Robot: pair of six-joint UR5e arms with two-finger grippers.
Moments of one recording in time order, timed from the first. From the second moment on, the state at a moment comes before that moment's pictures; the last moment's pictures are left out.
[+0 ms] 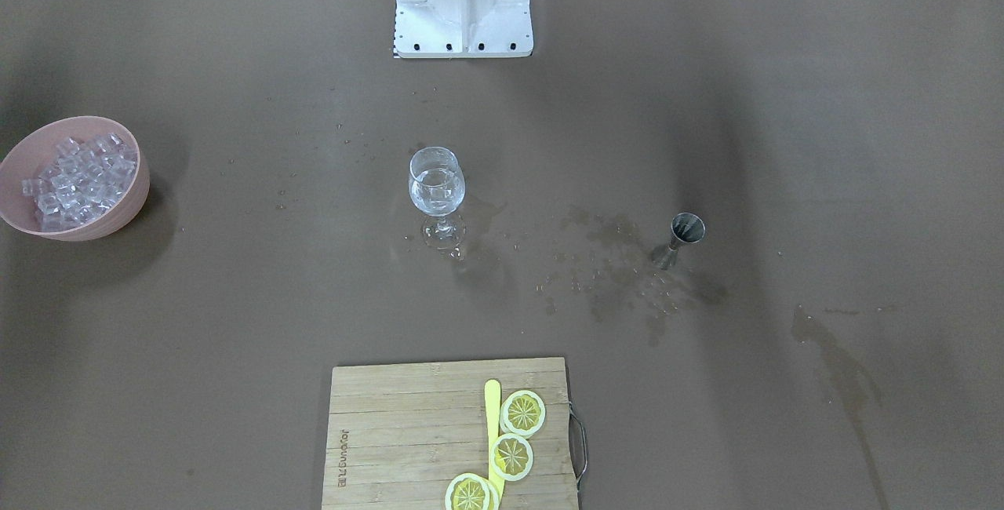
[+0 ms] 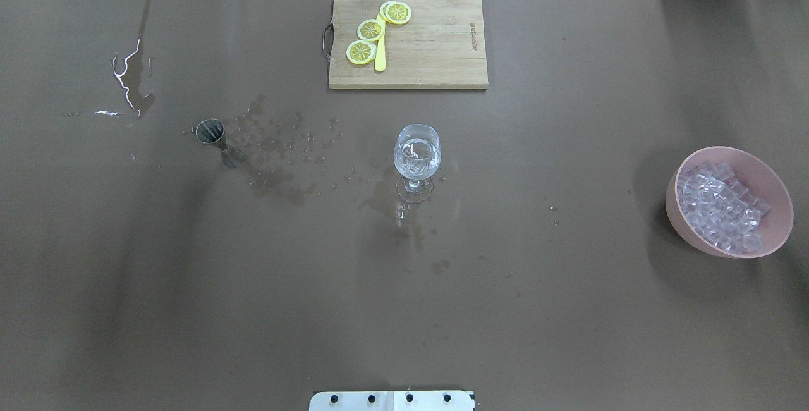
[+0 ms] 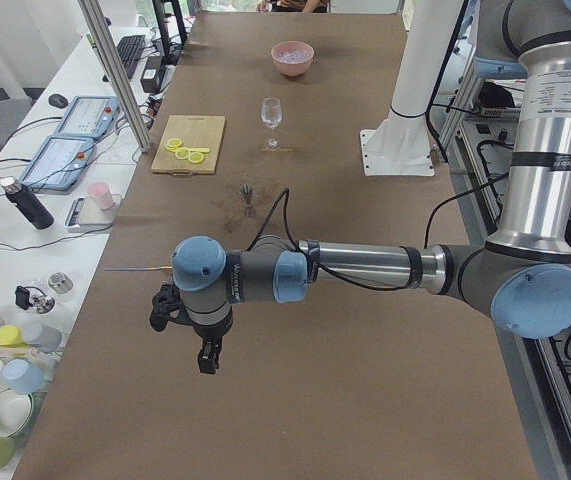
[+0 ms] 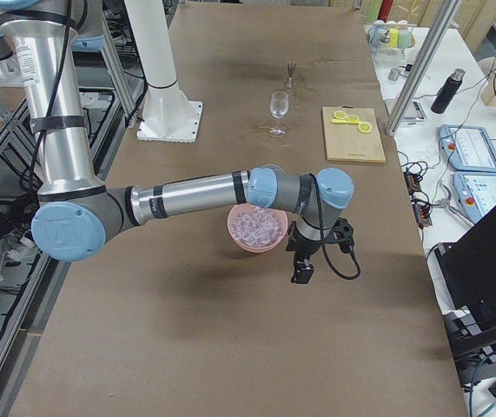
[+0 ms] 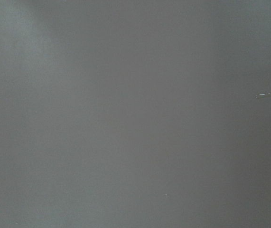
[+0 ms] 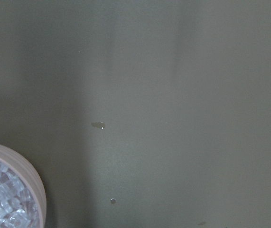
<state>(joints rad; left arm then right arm) -1.66 -1.64 -1.55 -1.52 -2.32 0.14 1.52 -1.44 1.62 -1.91 2.24 -0.17</state>
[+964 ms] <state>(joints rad) -1.66 -1.63 -1.55 -1.52 -2.32 0.13 1.56 -1.47 1.56 -1.78 2.24 -0.17</state>
